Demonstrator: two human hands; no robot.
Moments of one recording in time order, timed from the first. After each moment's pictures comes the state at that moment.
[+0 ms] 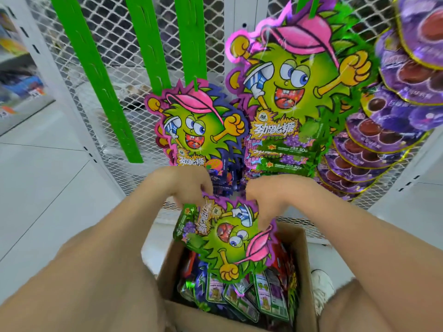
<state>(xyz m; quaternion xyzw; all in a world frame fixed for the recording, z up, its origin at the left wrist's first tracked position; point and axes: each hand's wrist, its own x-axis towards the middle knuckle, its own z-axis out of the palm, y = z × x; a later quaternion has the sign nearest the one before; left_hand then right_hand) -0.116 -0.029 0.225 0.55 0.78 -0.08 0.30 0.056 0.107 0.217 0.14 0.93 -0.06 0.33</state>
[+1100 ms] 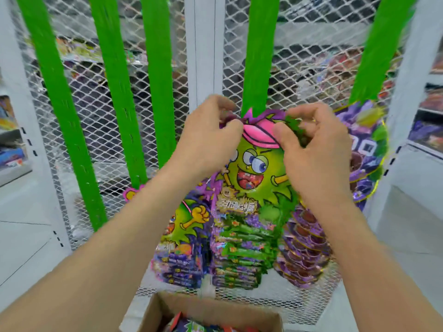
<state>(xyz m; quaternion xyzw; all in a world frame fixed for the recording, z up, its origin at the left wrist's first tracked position) -0.027 0.044 0.442 0.50 0.69 0.52 -0.03 0.120 0.142 0.414 0.24 0.73 -0.22 -0.61</state>
